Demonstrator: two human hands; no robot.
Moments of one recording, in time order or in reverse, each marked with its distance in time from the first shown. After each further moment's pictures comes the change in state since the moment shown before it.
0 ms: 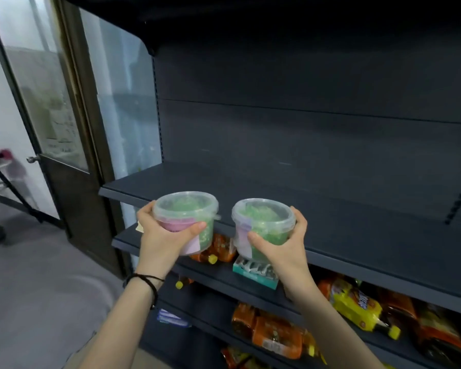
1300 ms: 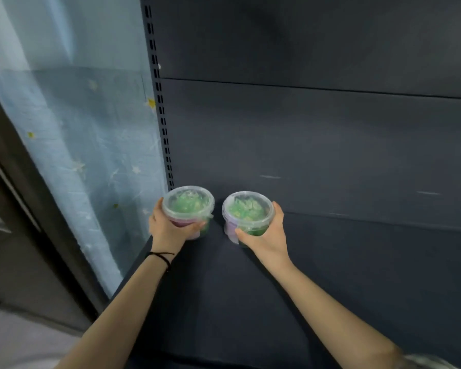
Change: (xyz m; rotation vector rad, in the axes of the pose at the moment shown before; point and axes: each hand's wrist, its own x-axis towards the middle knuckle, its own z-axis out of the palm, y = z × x) left_hand 0.567 -0.313 0.002 0.142 -0.300 -0.128; right_hand 0.426 0.187 0.360 -0.256 0.261 0.124
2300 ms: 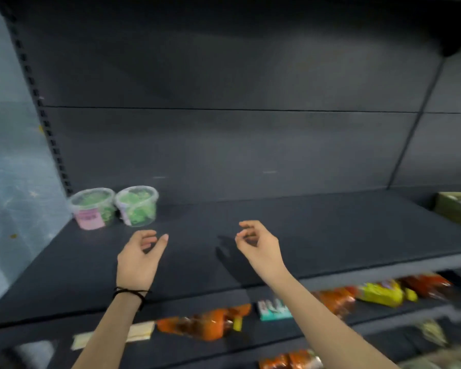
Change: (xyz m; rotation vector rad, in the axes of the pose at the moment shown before) left_hand -0.219 0.096 0.060 0.022 -0.198 0.115; right_hand -0.170 -0.028 -0.229 -0.208 0.176 -0.004
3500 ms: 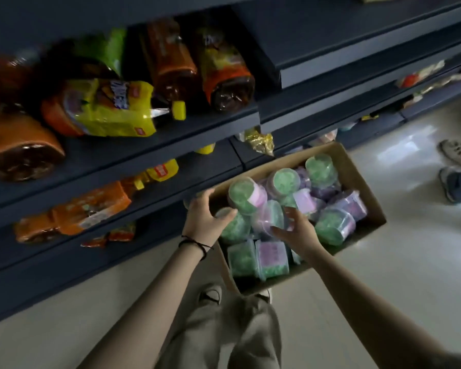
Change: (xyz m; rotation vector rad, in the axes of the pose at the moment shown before) left_hand -0.447 -0.028 0.656 0.288 -0.915 -0.268; right_hand -0.223 0.554 -0.520 -0.333 -0.044 0.929
